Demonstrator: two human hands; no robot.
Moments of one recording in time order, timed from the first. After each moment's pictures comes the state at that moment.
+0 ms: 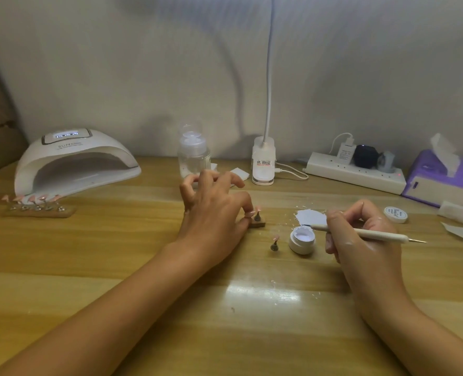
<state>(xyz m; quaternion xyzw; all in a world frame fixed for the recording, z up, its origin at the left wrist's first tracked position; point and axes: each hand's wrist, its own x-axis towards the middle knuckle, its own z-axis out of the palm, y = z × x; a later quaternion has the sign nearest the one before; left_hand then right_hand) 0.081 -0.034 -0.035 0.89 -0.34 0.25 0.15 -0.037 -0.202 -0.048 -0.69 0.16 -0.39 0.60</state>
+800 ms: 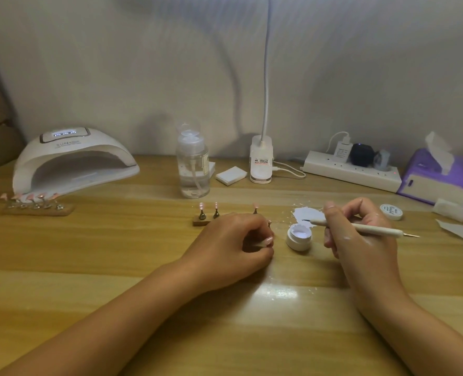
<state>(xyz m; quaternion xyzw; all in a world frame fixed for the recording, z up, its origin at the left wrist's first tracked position) 0.056 -0.030 -0.046 0.83 -0.43 0.00 0.35 -0.036 -0.204 -0.048 -0.69 0.17 -0.39 0.59</state>
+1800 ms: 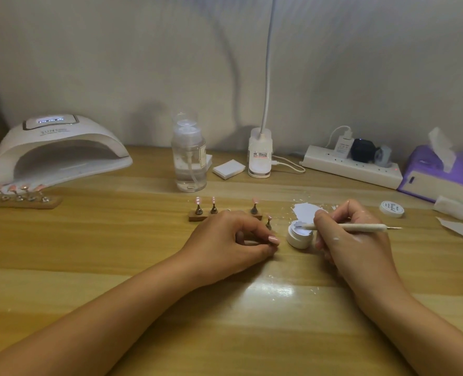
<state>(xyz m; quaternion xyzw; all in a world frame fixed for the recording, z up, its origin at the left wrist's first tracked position) 0.062 -0.030 -0.050 0.82 -0.39 -0.06 0.41 -0.032 -0.203 -0.051 -0.75 0.20 -0.32 0.55</state>
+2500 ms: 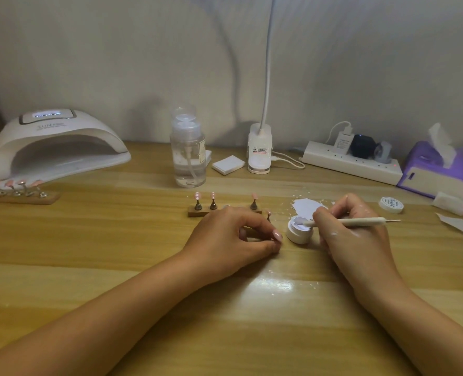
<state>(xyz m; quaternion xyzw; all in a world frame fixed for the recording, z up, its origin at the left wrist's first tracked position) 0.056 -0.035 -0.051 0.82 -0.39 -0.04 0.42 -0.028 -0.207 -0.055 -0.77 0.20 -0.33 0.51</state>
